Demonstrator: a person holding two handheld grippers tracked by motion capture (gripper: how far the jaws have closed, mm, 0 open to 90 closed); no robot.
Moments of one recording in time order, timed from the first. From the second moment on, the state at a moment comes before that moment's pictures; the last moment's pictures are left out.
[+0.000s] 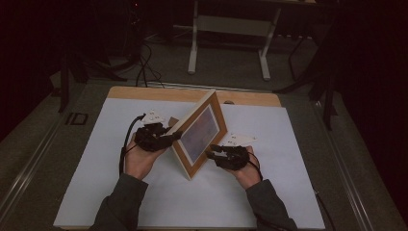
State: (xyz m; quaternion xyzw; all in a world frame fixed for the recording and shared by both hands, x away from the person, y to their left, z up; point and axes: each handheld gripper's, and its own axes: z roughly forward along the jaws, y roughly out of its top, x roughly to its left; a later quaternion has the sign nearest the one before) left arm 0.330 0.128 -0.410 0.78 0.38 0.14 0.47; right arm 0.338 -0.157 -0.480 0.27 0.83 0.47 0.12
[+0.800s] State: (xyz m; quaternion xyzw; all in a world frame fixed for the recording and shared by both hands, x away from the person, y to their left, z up) left arm 0.370 0.134 -0.412 0.82 0.26 0.06 0.50; right arm 0.350 -0.182 -0.467 0.30 0.81 0.48 0.15
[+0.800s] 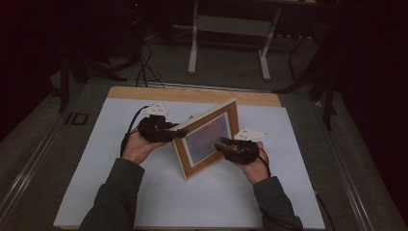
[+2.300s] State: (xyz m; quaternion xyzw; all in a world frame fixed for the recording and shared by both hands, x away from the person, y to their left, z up) left arm 0.306 0.132 -0.454 0.74 0.42 0.12 0.52; right arm 0.424 -0.230 -0.449 0.38 0.77 0.49 0.18
